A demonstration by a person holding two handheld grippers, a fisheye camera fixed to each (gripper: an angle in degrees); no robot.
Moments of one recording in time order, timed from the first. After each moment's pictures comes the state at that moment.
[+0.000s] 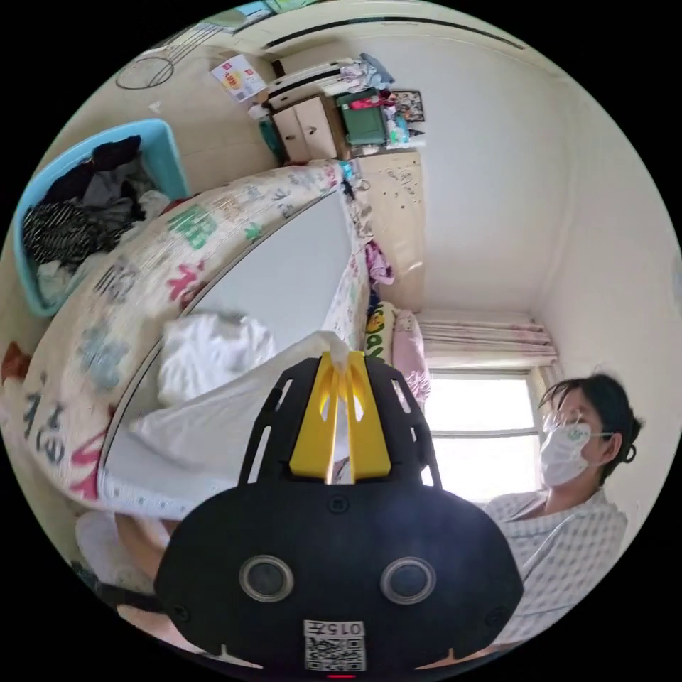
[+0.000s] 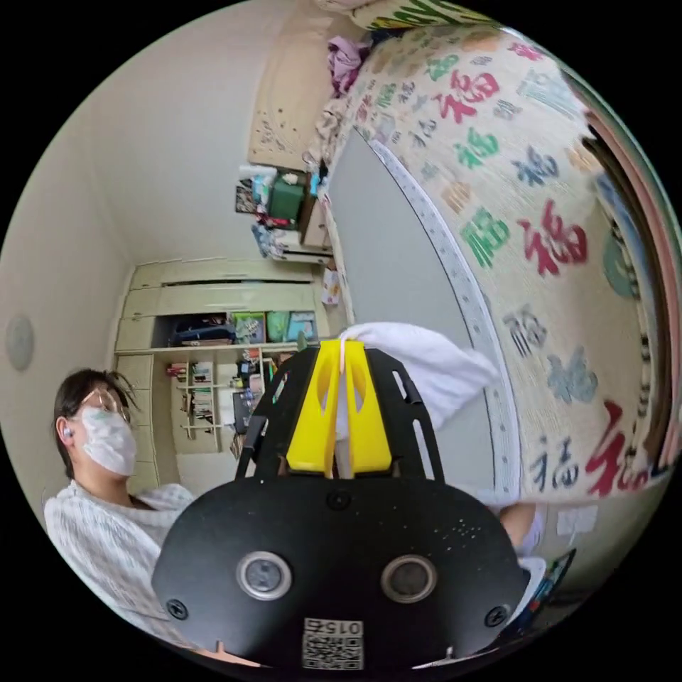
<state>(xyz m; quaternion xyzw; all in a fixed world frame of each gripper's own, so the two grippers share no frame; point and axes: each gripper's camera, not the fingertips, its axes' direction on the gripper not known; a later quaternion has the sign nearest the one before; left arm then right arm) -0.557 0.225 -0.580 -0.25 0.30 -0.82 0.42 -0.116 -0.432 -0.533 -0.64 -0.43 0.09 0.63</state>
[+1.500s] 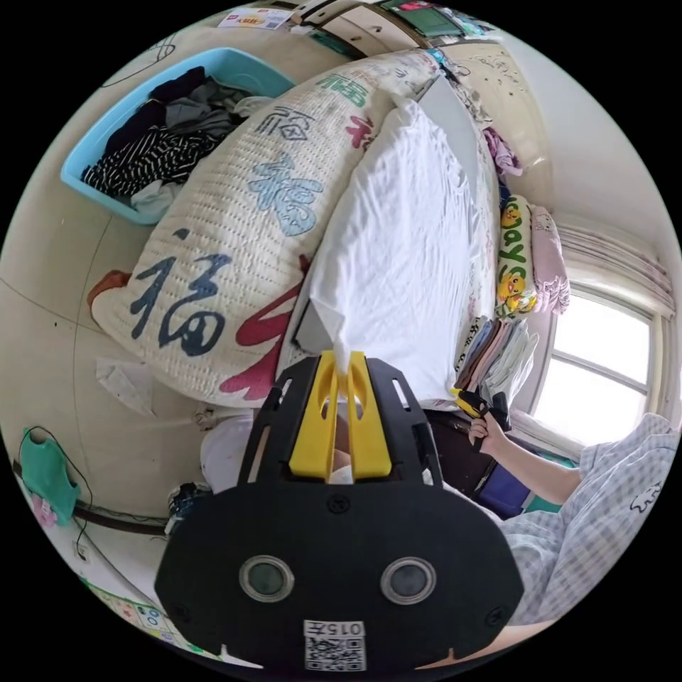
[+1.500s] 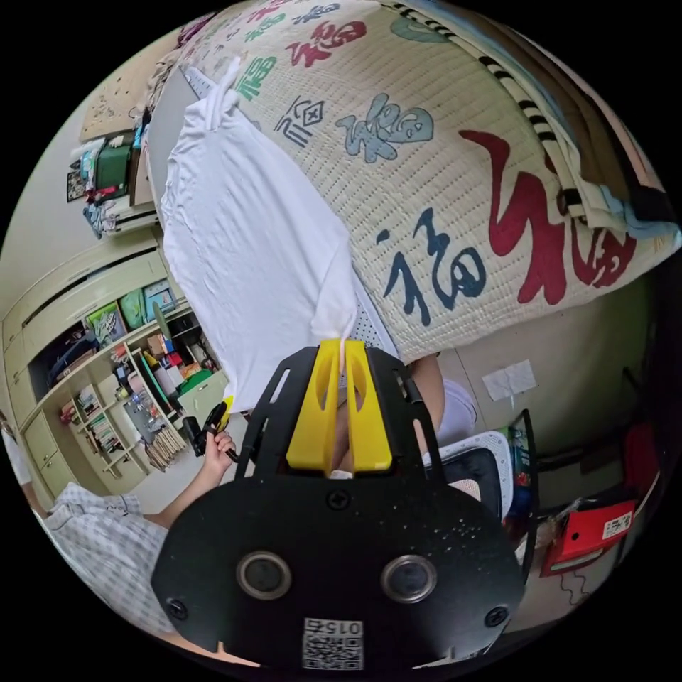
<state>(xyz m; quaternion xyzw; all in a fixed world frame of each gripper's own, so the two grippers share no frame) -0.337 0.304 -0.606 -0.57 0.35 -0.63 0.39 -0.153 -0.189 -0.693 -0.78 -0.15 -0.03 0.60</state>
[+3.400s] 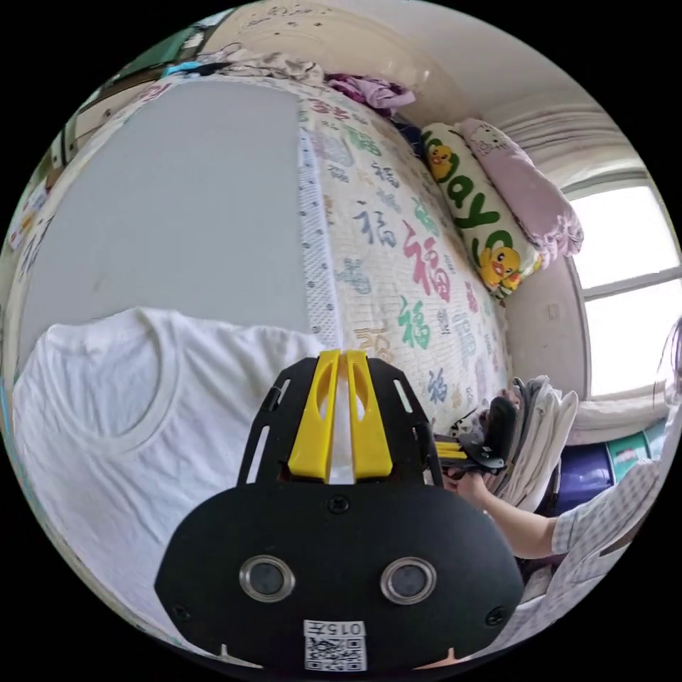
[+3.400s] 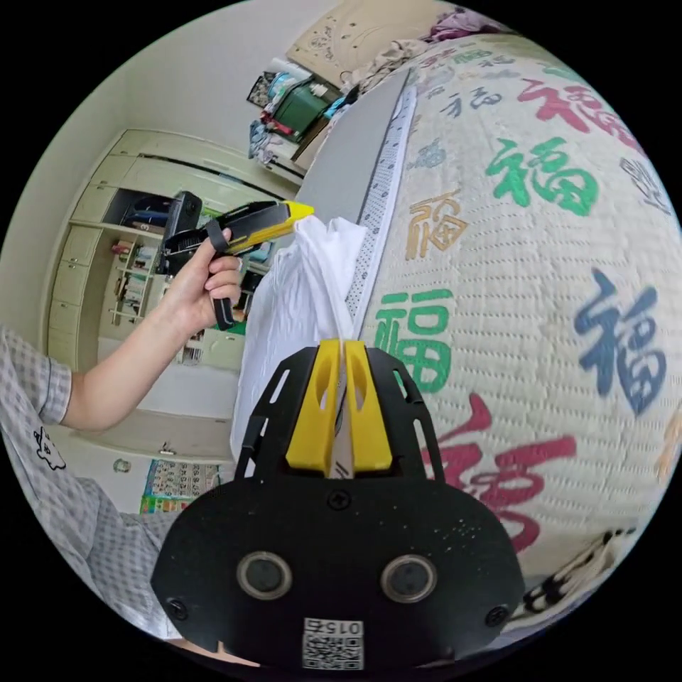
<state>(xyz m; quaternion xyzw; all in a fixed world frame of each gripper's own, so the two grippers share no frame) -0.007 0.056 0.000 -0.47 0.45 -0.47 0.59 -0.374 -0.181 -0.374 -0.64 -0.48 -0.18 0.57</state>
